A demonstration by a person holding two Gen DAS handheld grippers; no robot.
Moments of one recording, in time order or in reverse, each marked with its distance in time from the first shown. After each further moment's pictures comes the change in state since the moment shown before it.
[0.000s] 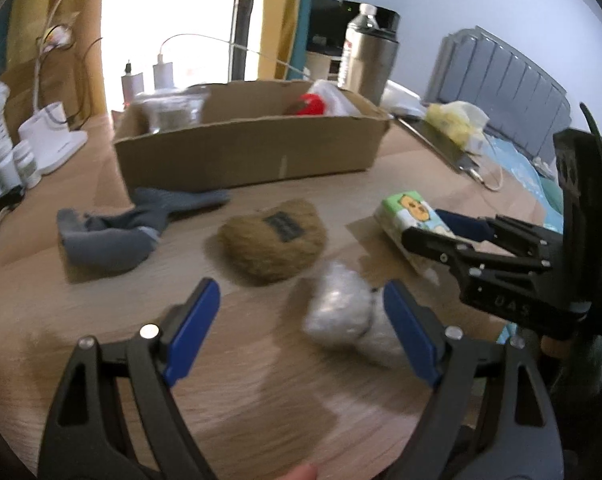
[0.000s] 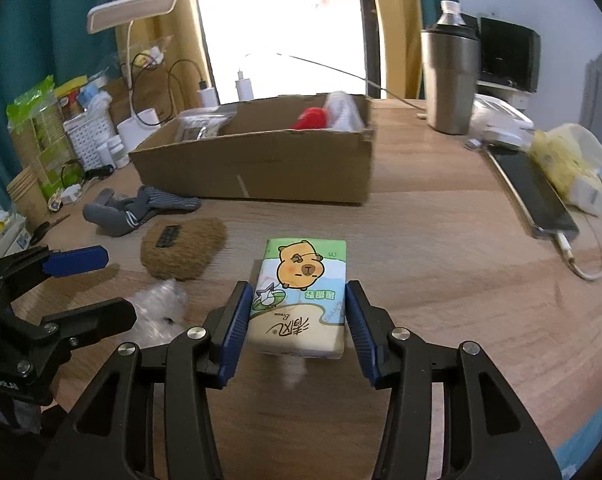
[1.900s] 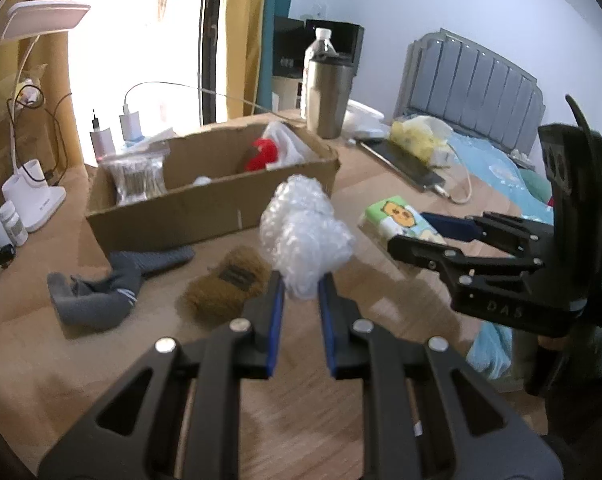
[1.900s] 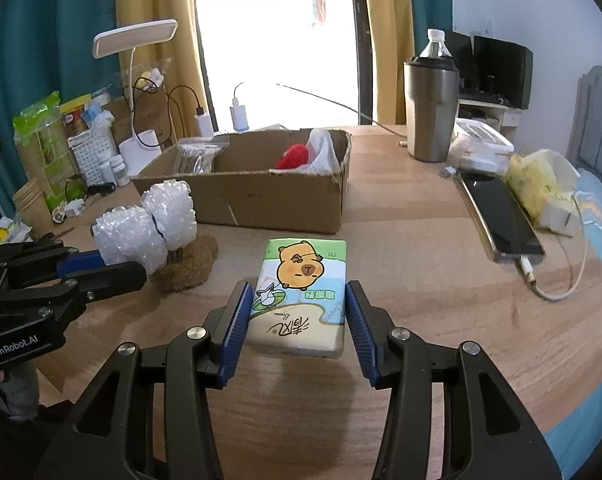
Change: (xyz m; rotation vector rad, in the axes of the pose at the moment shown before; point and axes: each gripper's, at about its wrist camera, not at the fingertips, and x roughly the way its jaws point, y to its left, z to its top) left arm -0.018 -0.029 0.025 0.112 -0.079 -0.058; right arm -0.033 -0.010 0.017 -0.027 -0.056 -0.020
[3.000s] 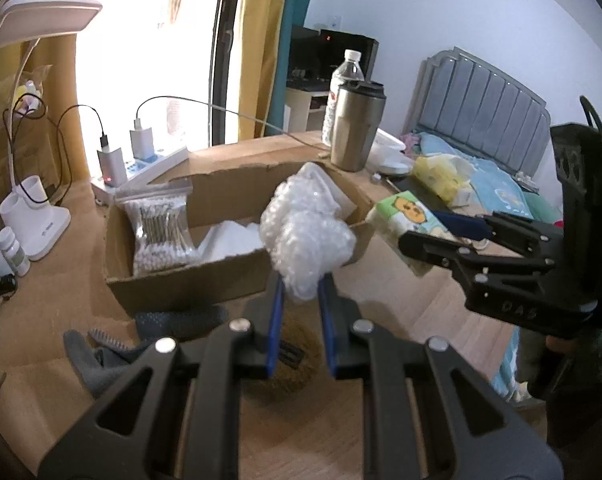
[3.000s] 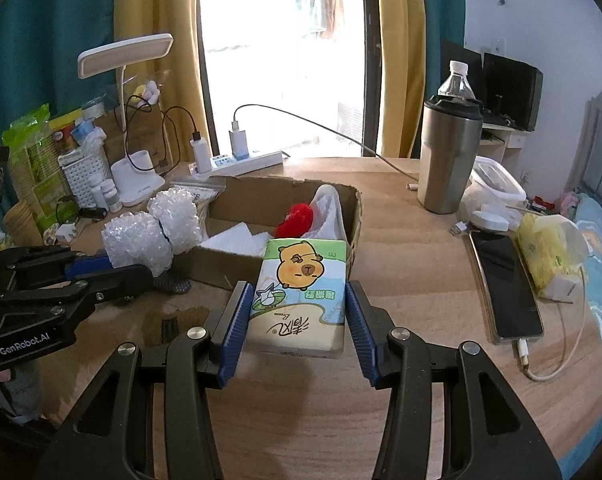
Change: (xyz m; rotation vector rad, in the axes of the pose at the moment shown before) left arm 0.012 0.042 0.051 -0.055 -0.027 -0.006; right arm 0.021 0.004 0.068 -0.047 -0.011 -0.011
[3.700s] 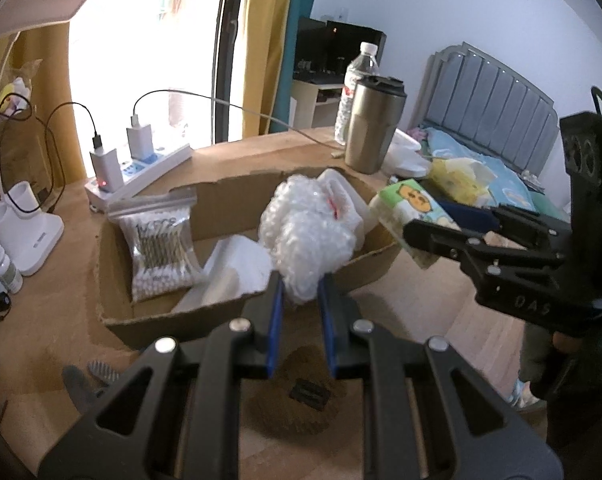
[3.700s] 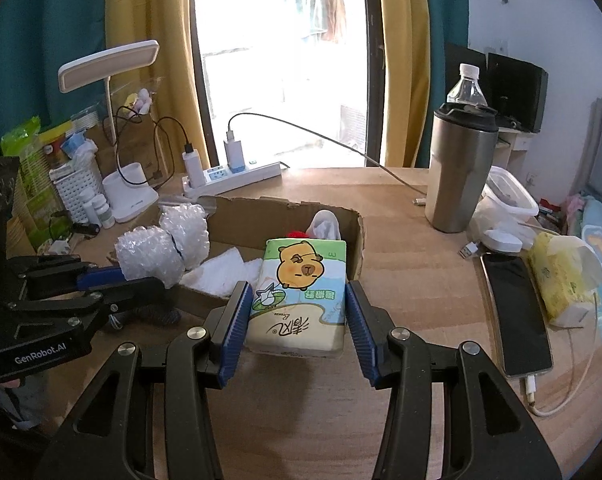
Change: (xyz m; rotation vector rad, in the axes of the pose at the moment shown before) left arm 0.032 0.017 0.024 -0.011 0.035 0.009; right arm 0.028 -0.008 0.025 0.009 -0.006 0.018
